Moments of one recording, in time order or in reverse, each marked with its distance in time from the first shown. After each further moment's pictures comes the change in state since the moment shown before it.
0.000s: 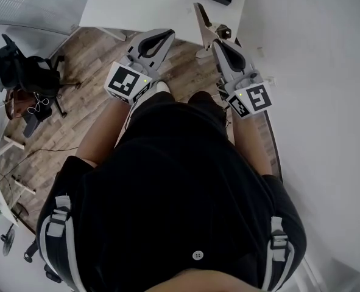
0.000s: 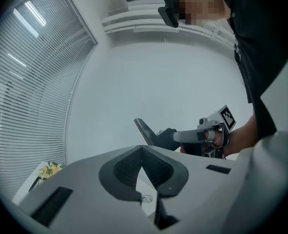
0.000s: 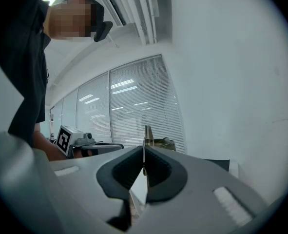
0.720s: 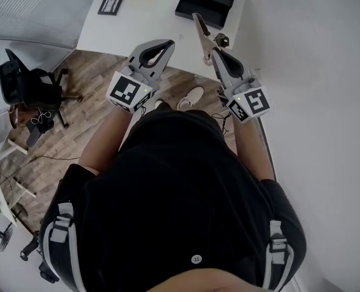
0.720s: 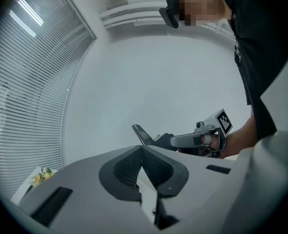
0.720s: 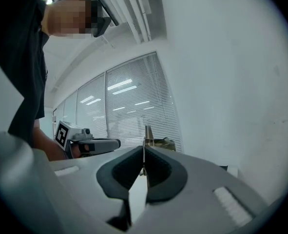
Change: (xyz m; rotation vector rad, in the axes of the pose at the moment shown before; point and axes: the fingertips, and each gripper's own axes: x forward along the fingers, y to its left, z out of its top) left arm 0.100 0.026 0.007 0.013 0.009 0.028; right arm 0.026 -0.113 -0.001 0.020 0.007 0.047
